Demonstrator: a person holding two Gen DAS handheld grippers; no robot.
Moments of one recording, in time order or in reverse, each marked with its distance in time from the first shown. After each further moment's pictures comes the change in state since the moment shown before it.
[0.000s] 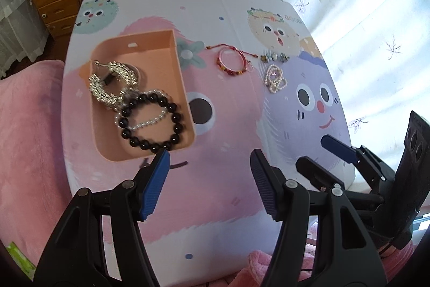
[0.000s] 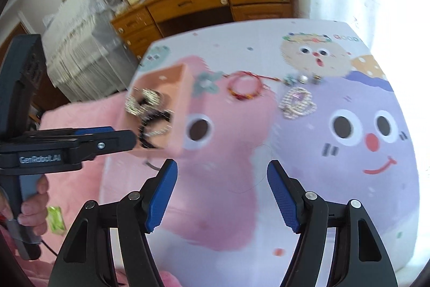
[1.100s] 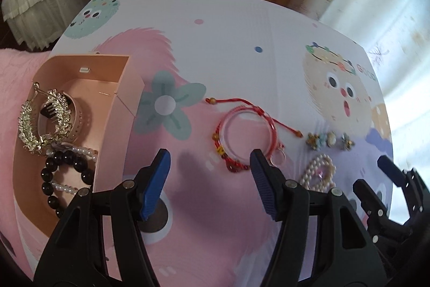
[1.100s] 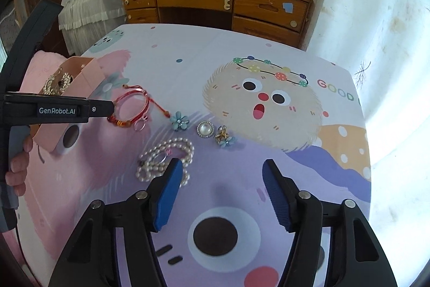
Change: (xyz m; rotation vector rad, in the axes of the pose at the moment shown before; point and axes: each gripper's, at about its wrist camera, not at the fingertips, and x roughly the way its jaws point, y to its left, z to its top) left arm 0.161 -0.040 0.103 -0.297 -0.160 0.271; right arm 0.117 -0.164 0.103 -0.354 -0.090 -0.072
